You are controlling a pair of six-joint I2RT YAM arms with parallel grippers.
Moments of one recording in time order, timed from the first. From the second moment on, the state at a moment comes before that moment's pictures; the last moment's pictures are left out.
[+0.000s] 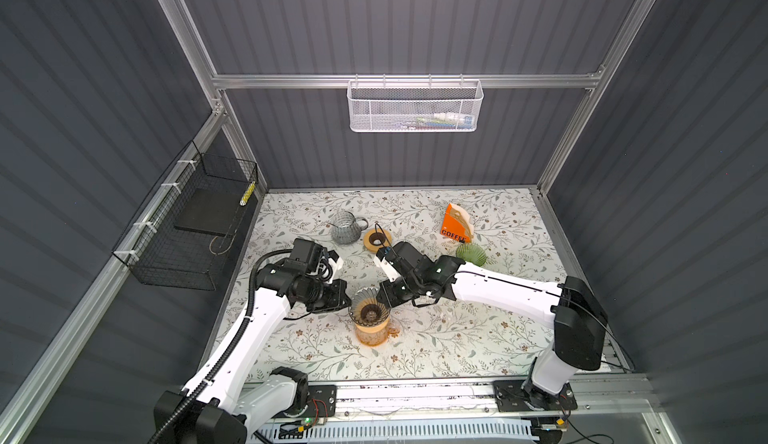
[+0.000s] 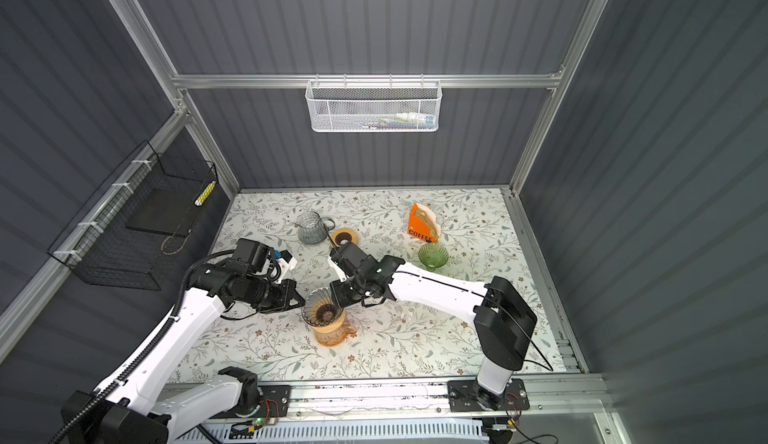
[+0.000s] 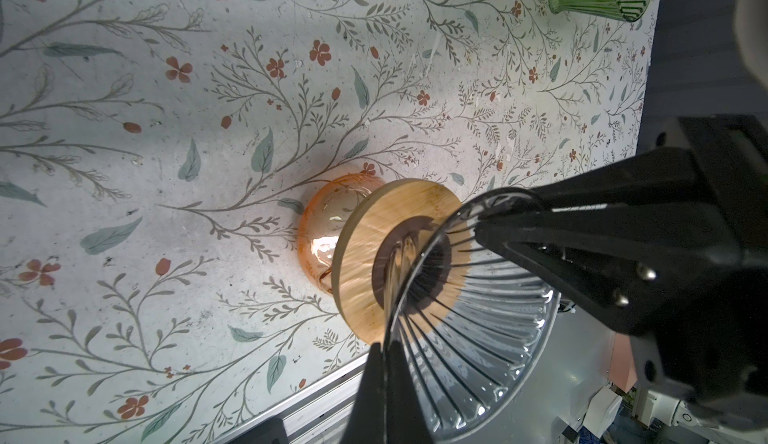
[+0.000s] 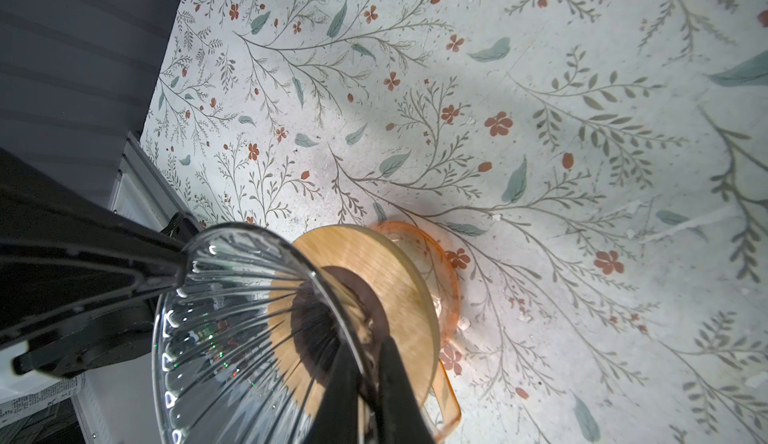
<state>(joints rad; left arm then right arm) -0.32 1.10 0.97 -1.10 0.48 -0.28 1.00 1.70 1.31 -0.53 -0.21 0.55</state>
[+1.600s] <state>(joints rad) -0.33 1.13 1.02 -1.11 0.42 -0.30 0.97 1.74 1.40 -0.58 -0.17 0.49</state>
